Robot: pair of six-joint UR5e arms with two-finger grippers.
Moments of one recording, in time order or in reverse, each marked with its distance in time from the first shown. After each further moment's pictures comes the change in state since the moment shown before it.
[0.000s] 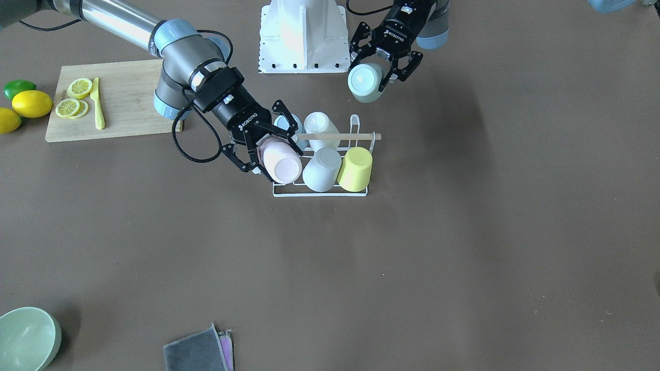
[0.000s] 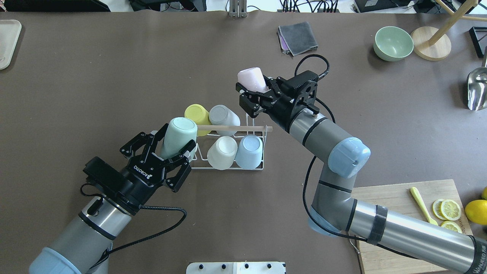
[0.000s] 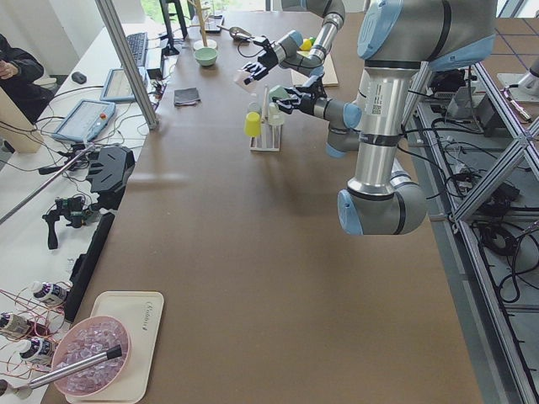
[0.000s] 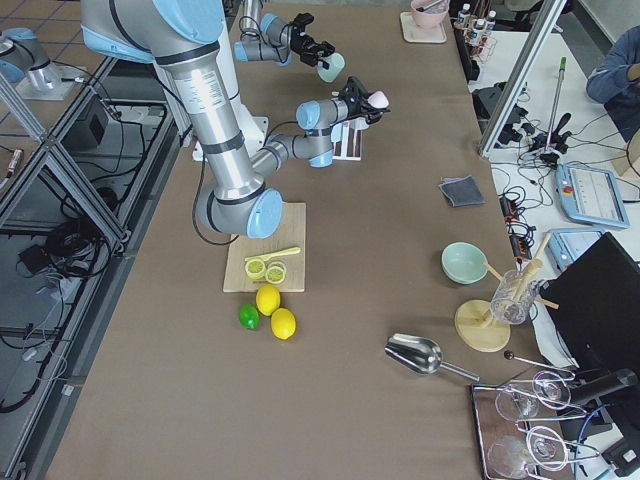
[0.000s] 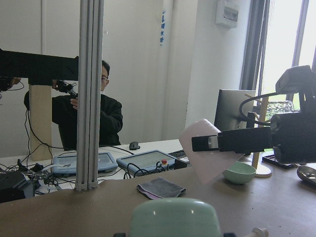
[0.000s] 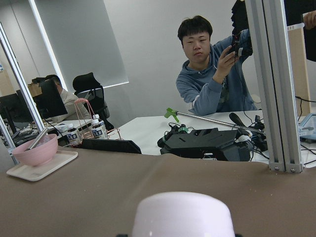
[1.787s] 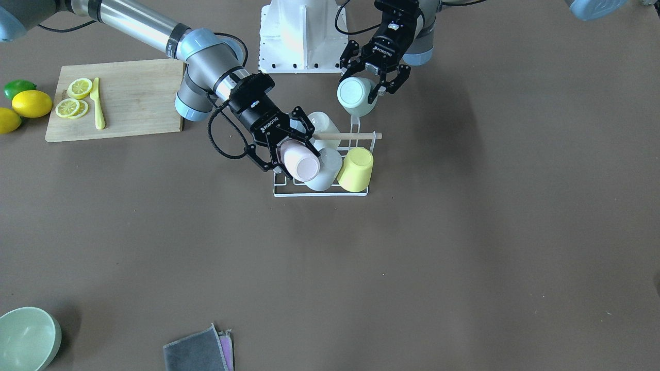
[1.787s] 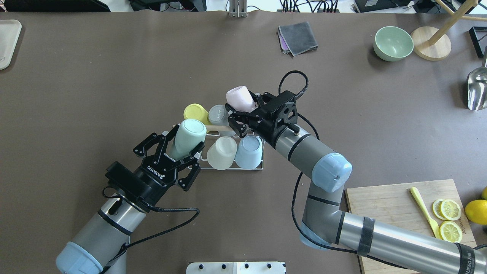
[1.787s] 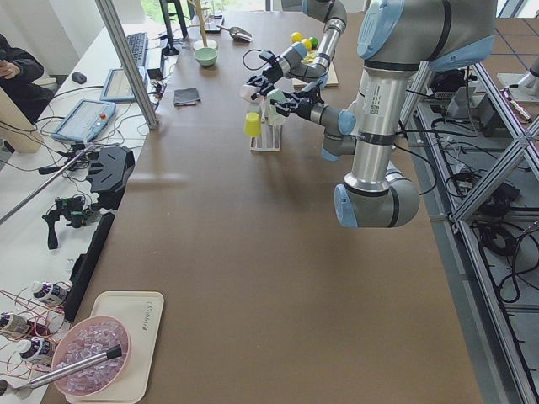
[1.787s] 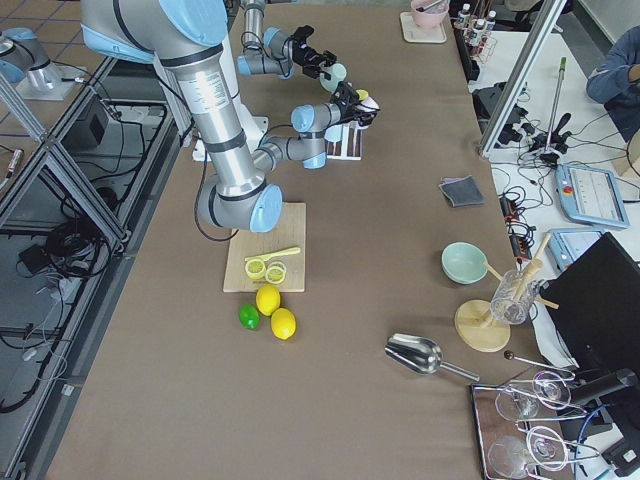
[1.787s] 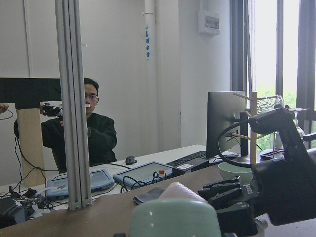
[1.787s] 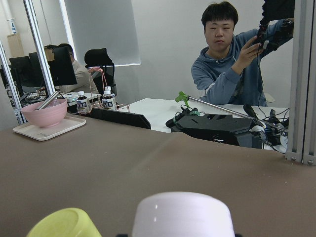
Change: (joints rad) left arm -0.010 -0.066 0.144 -0.132 -0.003 0.125; right arm -0.068 0.021 -0.046 0.017 -0.027 -0.150
